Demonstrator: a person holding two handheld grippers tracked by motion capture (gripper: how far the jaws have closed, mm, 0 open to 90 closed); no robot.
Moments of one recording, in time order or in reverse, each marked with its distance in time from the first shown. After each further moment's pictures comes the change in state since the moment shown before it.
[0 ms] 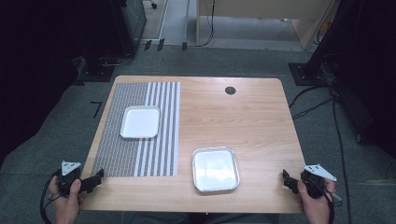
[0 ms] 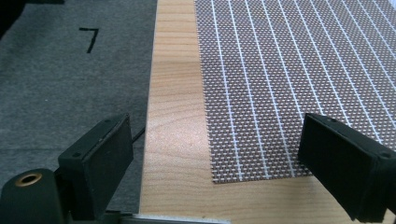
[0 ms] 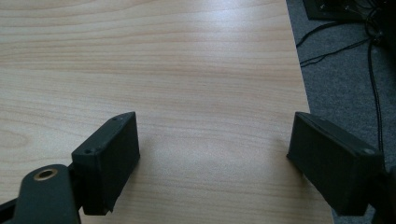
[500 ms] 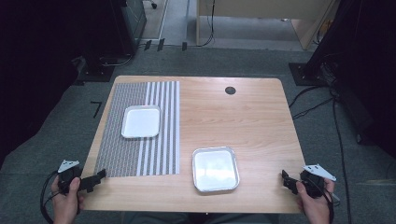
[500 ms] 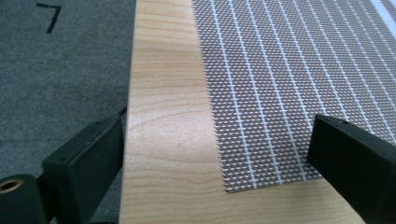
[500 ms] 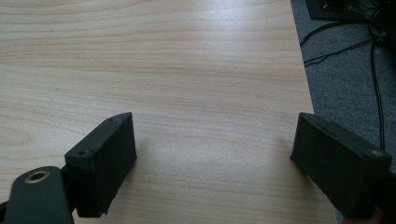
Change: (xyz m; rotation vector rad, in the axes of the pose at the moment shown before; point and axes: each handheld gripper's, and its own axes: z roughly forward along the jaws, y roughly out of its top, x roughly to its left) left arm 0.010 0.001 0.009 0.045 -0.115 -0.074; right arm 0.000 0.000 0.000 0.005 0.007 -0.010
